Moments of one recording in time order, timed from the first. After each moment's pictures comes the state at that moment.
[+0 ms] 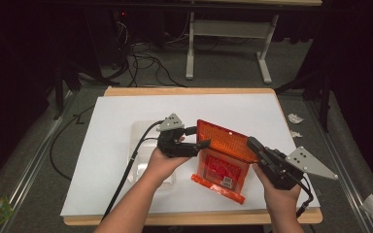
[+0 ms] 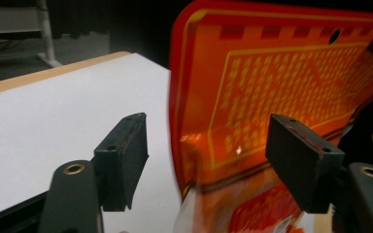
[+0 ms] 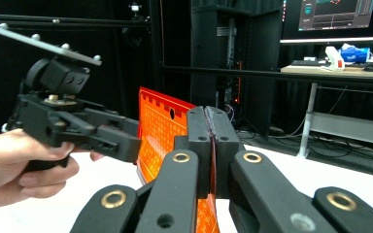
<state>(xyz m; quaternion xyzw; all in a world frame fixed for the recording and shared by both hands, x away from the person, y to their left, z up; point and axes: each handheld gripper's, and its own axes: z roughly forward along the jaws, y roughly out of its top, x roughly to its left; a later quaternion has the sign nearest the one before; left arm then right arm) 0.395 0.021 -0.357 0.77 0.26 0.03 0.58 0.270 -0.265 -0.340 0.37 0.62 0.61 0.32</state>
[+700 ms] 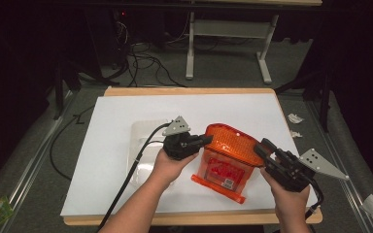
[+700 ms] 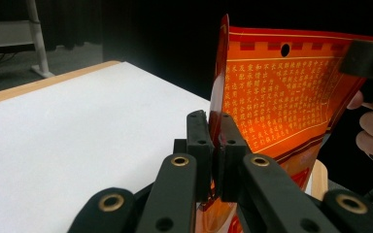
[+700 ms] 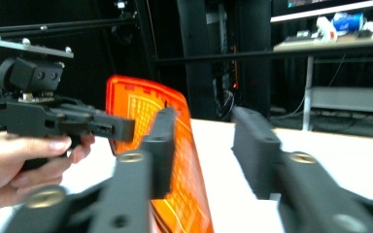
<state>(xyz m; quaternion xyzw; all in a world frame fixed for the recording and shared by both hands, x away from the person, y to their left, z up) 0.383 0.013 -0.360 0.77 0.24 0.04 0.59 0.267 -0.294 -0.354 0.42 0.61 0.61 0.28</state>
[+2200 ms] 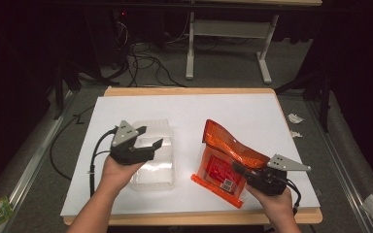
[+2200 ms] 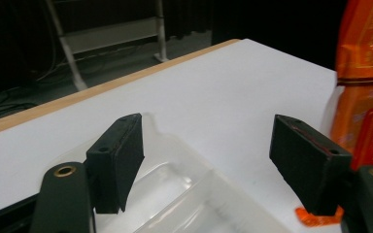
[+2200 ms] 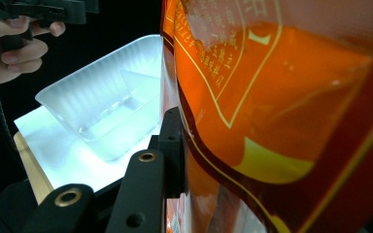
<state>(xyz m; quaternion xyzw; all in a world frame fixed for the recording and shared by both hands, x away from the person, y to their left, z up) 0.366 0.145 -0.356 0.76 0.34 0.22 0.51 0.287 -0.274 -0.410 0.40 0.71 0.56 0.15</state>
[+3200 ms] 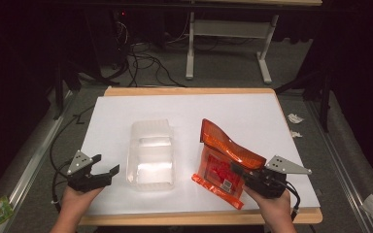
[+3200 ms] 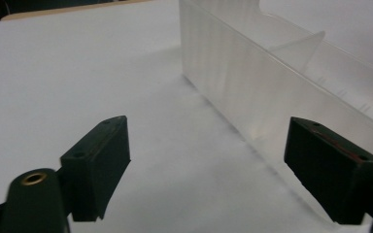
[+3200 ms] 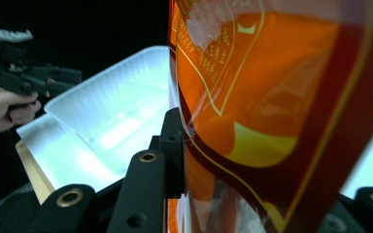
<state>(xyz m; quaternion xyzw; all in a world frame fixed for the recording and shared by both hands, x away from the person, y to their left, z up) 0.337 0.258 -0.442 0.75 0.43 0.20 0.45 0.277 -0.262 -0.396 0.40 0.71 0.56 0.17</state>
